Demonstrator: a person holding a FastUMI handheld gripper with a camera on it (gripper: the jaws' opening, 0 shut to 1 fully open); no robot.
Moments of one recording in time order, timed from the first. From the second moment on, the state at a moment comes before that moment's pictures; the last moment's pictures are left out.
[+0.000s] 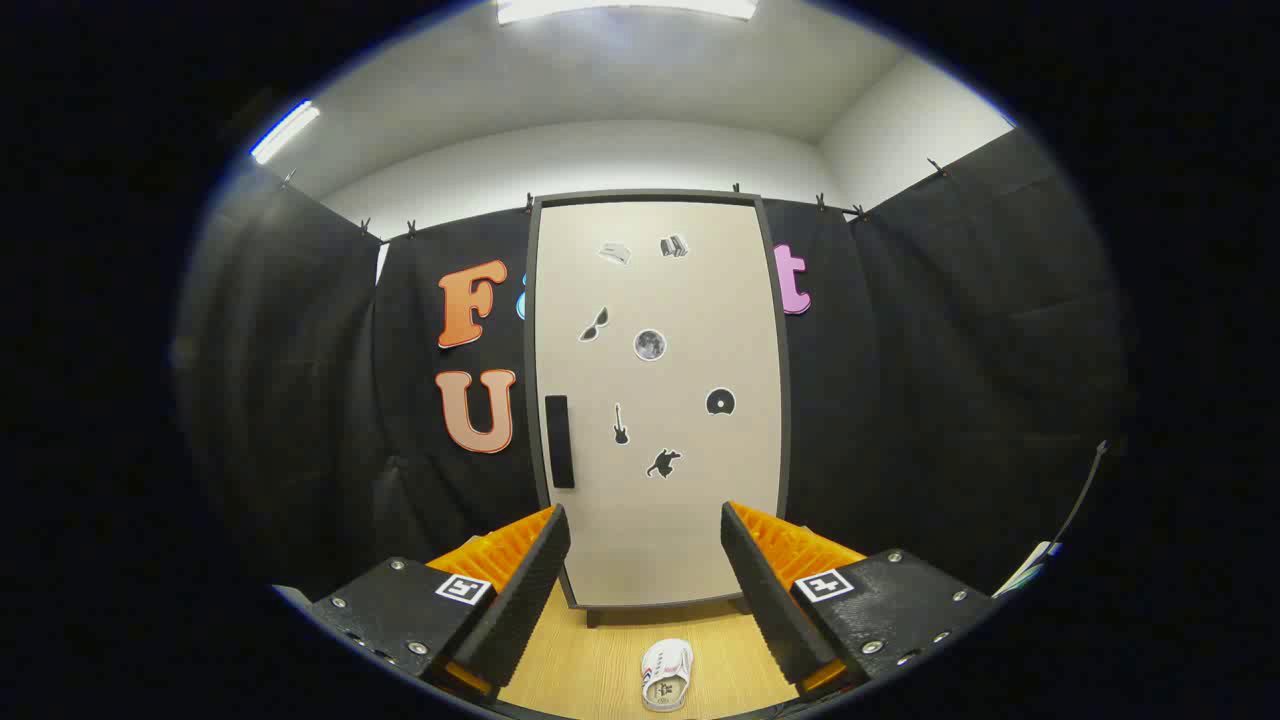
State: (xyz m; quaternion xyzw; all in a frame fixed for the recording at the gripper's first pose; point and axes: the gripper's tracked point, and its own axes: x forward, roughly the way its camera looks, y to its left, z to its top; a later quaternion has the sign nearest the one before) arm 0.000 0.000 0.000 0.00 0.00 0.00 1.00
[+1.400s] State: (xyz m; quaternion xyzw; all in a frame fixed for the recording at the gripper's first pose) arm 0.035 0.035 -0.004 -0.01 0.02 0.05 1.00
